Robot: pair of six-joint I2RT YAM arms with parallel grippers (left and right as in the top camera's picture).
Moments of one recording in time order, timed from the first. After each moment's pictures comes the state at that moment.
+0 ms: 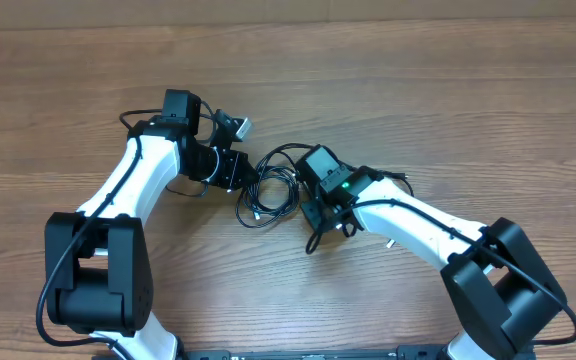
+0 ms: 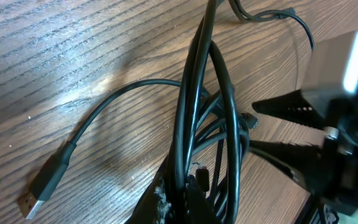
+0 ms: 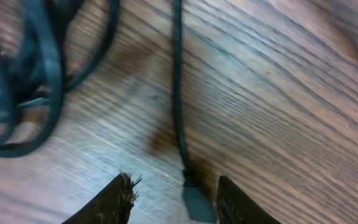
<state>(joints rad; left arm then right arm) -0.10 1.82 1.22 -0.78 0.69 0.19 0.68 1.79 1.08 -0.61 0.04 0.17</state>
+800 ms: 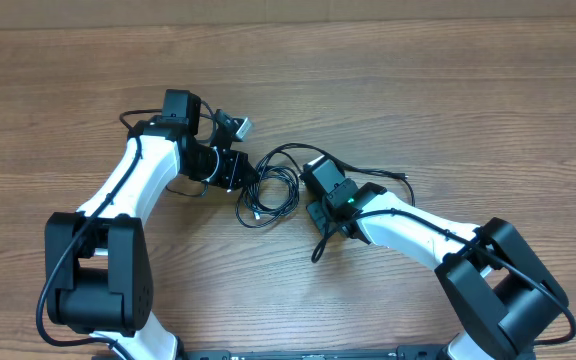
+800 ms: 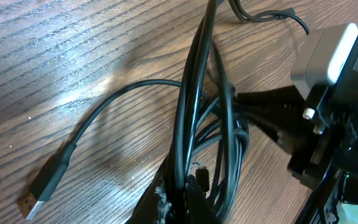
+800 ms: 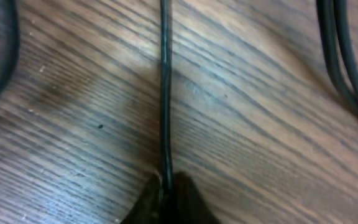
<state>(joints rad) -0.10 1.82 1.22 -0.78 0.69 0.19 0.68 1.78 0.95 -0.39 0.17 0.15</state>
